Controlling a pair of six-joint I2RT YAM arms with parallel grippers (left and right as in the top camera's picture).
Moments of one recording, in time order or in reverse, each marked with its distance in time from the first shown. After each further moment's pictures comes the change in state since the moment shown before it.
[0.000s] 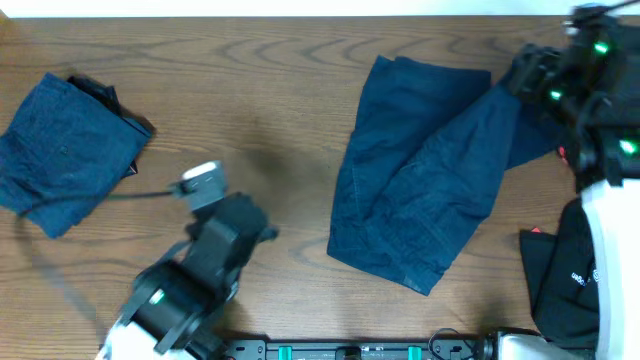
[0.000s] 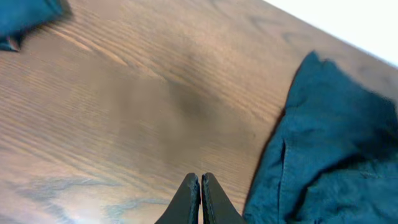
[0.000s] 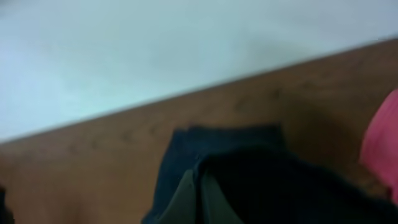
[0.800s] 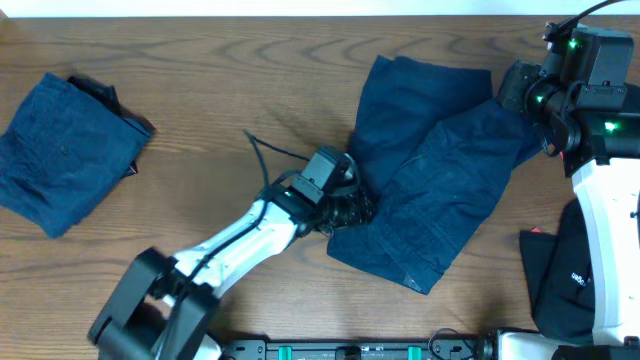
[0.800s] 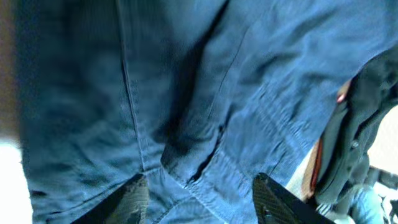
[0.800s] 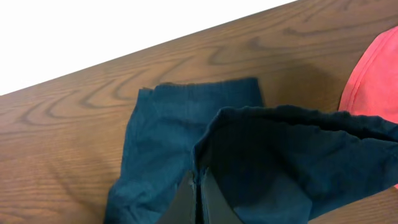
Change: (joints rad) left arm -0.020 0.785 0.000 0.578 0.892 0.026; right arm 0.003 0.061 -0.001 -0.110 0.066 -0.027
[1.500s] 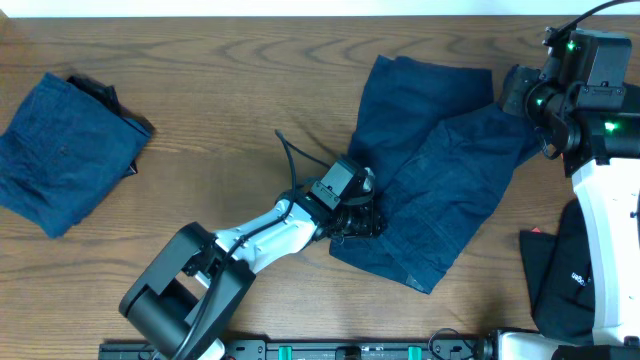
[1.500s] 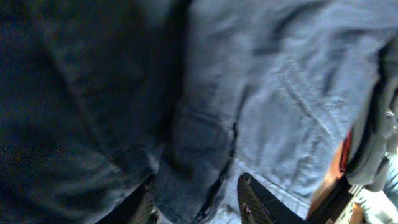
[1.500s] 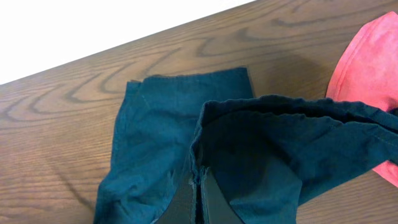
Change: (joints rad) left arm -0.055 0.119 0.000 0.119 0.026 0.106; right arm 0.000 0.000 0.000 -0.037 0.038 -0.007
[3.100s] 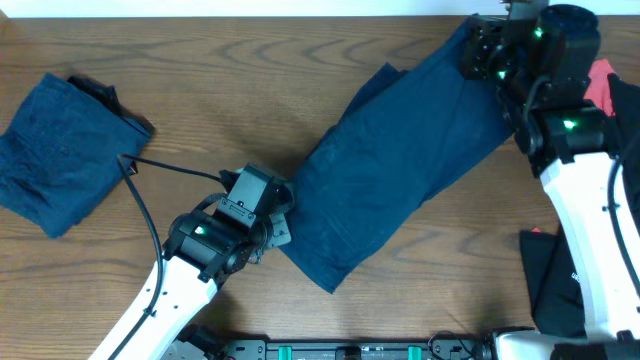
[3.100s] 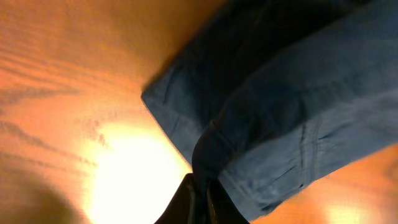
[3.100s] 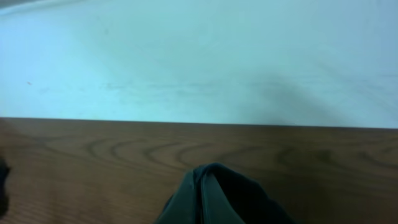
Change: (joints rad) left arm 0.189 -0.640 0.041 -0.826 -0.497 -0.069; right arm 0.164 0.035 0.000 0.429 -0.078 -0.087
